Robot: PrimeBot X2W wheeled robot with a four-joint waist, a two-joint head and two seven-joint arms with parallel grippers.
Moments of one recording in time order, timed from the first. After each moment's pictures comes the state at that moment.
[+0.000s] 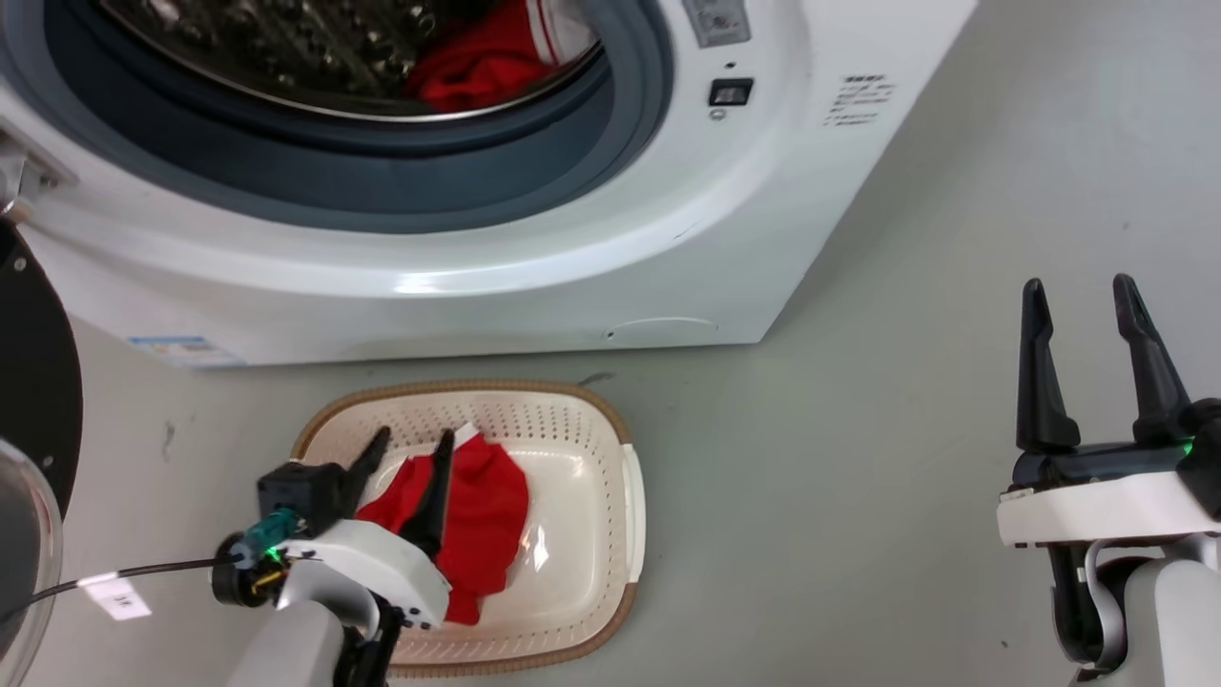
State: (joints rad) left arm -0.32 0.20 -0.26 0.62 -0.44 -0.13 -0.26; right arm -0.20 -0.05 -0.10 0.03 0.08 0.13 -0.26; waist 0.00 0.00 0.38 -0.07
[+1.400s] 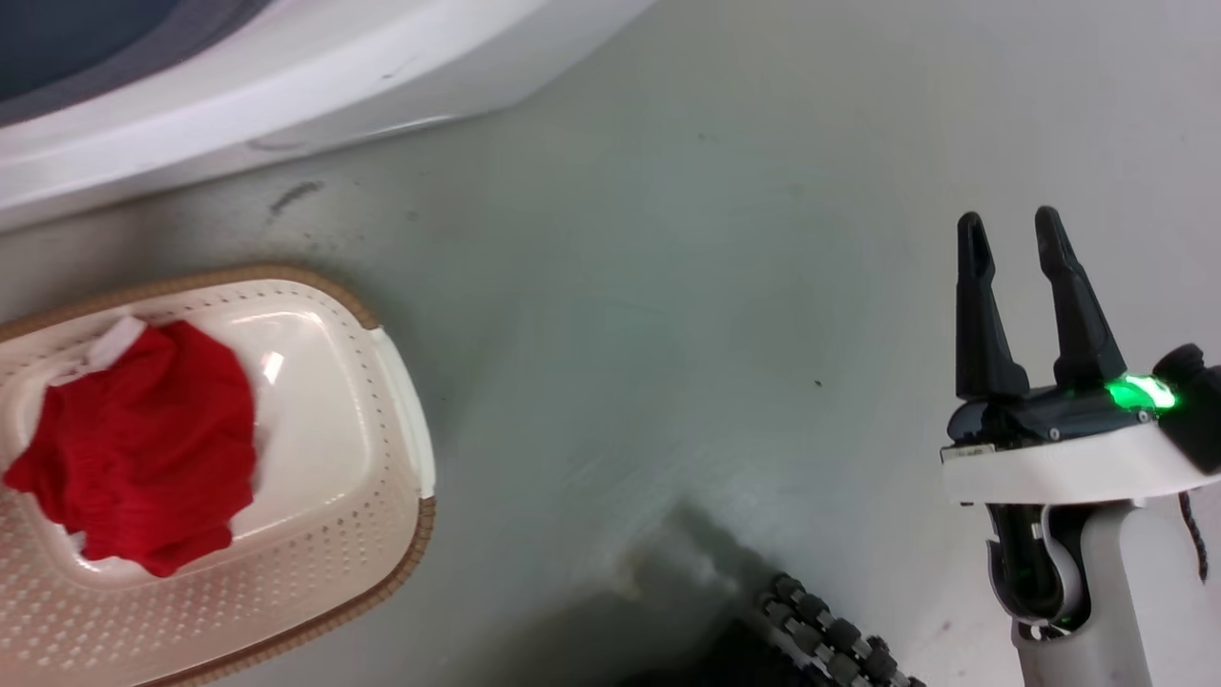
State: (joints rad) left arm -1.47 0.68 -0.35 0.61 -0.51 -0.11 0.65; right arm -0.27 -0.05 0.06 0.00 0.36 0.13 -0.26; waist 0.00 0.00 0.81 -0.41
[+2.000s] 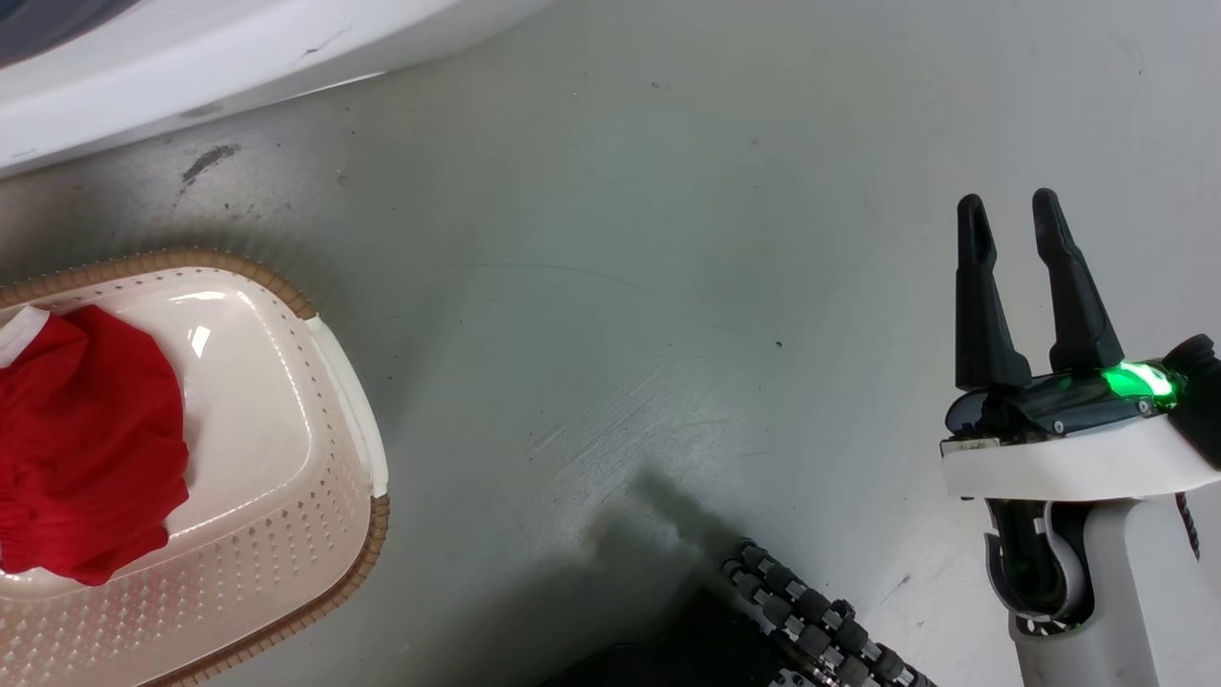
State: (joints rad) left arm -1.67 0.65 -0.45 0.90 -0.47 -0.12 0.83; right arm -0.29 -0.05 0.08 -0.02 0.41 0.13 -0.26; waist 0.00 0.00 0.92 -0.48
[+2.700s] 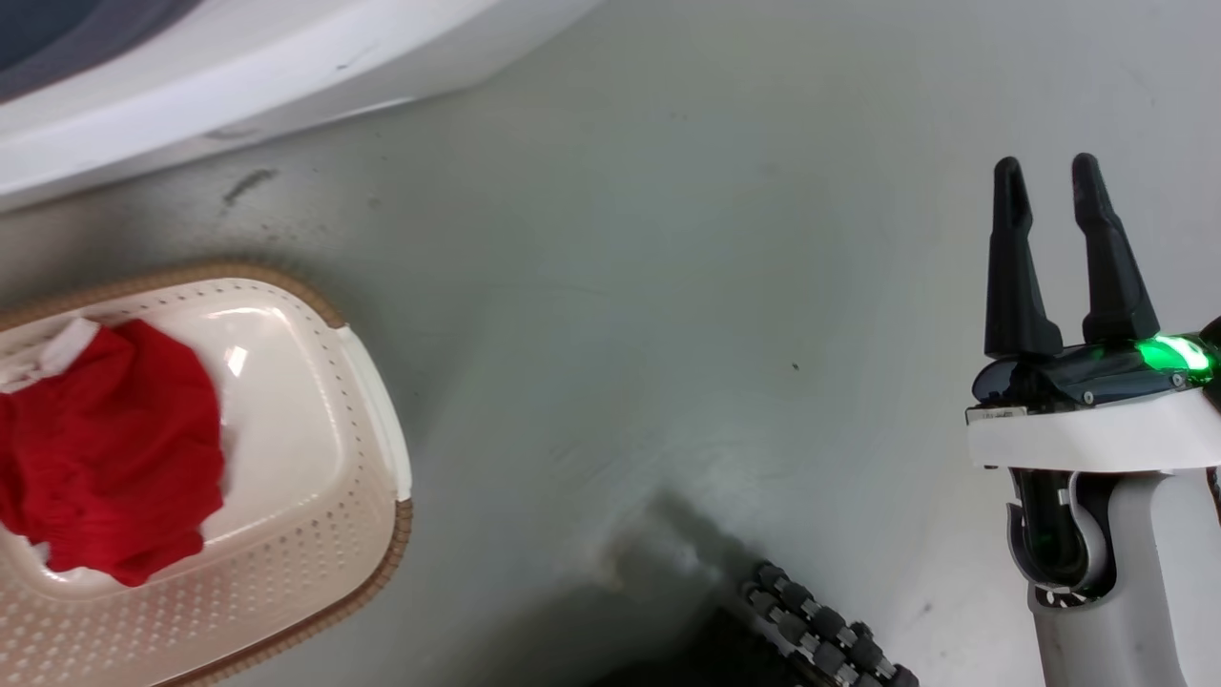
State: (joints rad) left arm -1.67 0.67 -0.52 0.94 -0.55 -0.13 0.51; right arm -0.33 -0.05 0.05 -0.02 0.40 0.13 -0.26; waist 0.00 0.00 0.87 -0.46
